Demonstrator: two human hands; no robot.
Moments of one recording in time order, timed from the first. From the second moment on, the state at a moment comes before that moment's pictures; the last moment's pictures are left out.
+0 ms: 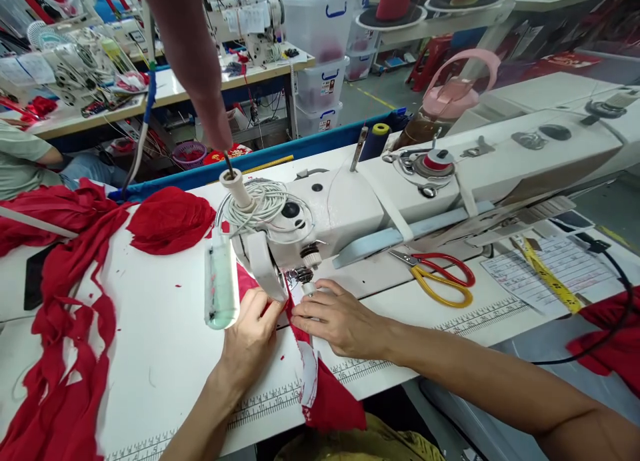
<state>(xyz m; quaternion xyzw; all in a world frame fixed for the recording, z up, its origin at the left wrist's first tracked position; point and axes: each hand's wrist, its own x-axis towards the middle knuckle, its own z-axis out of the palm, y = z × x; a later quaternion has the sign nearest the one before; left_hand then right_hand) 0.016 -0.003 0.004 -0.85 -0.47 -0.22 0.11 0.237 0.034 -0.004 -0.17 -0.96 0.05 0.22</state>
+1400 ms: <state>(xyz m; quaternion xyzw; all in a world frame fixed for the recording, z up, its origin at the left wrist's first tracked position) 0.011 0.001 0.012 -0.85 -0.47 -0.22 0.04 0.239 0.038 -0.002 -0.19 -0.96 0.10 0.20</state>
